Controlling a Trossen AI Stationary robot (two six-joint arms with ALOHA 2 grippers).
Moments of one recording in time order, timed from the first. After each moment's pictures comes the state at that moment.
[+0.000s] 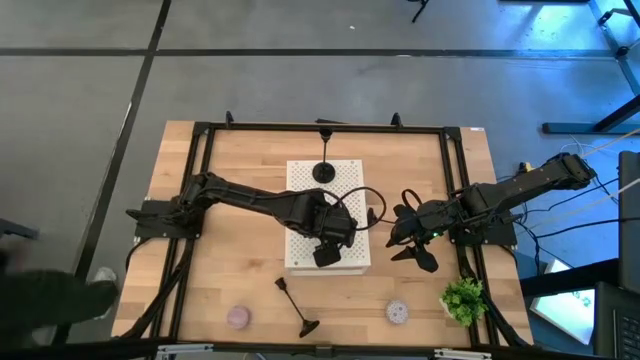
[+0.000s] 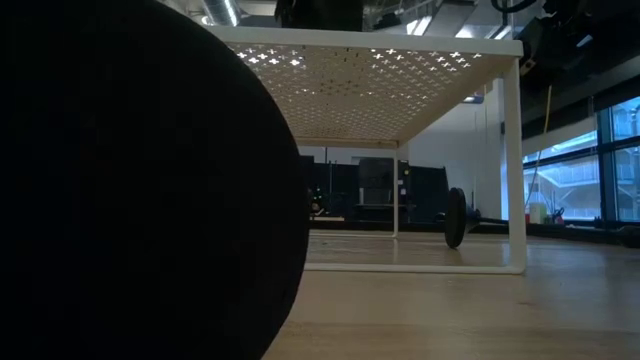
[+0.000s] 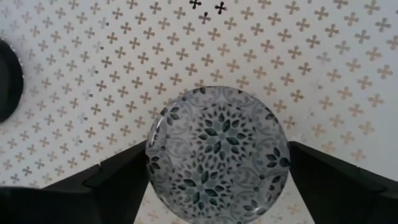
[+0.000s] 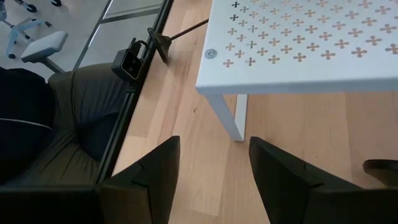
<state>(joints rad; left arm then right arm) -0.21 2.10 2.13 -1.33 -0.28 -0.49 0.36 0.98 0.70 -0.40 -0.16 0.35</state>
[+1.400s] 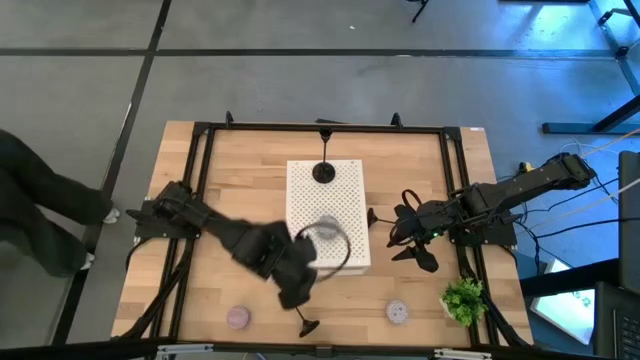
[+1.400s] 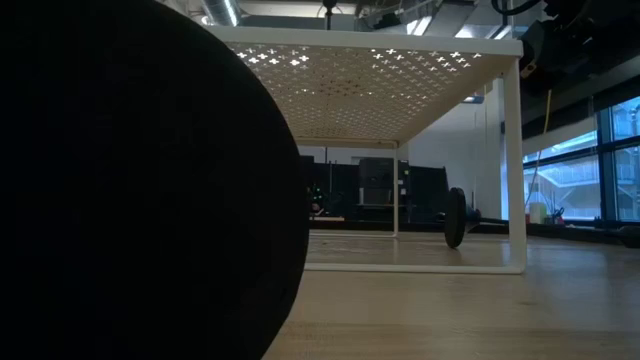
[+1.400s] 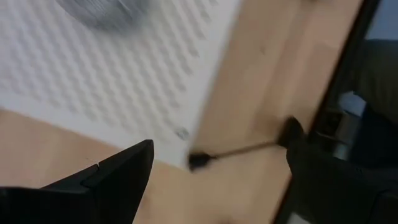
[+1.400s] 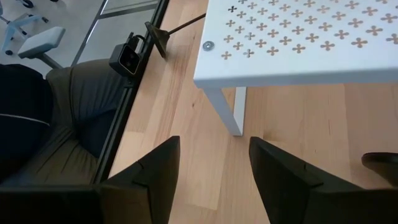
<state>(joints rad) -0.51 1.95 2.13 -1.45 -0.23 -0.90 0.36 0.98 0.70 -0.42 -0.16 0.35</state>
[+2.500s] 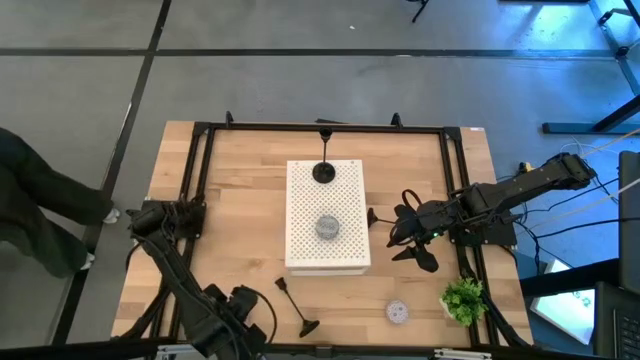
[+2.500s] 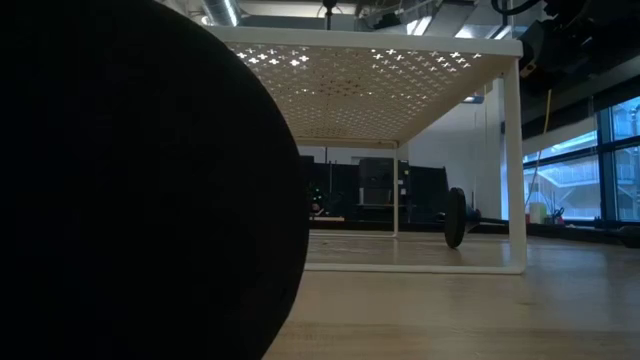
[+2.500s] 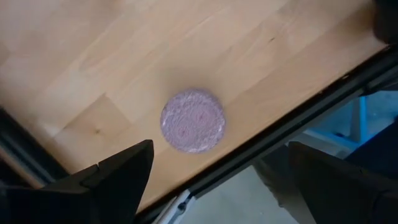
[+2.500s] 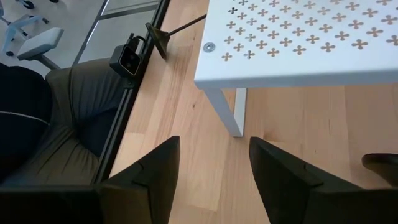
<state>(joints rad) -0.91 1.97 1.79 -1.37 -0.10 -1.85 0.36 0.98 0.70 -0.42 -0.16 0.35</state>
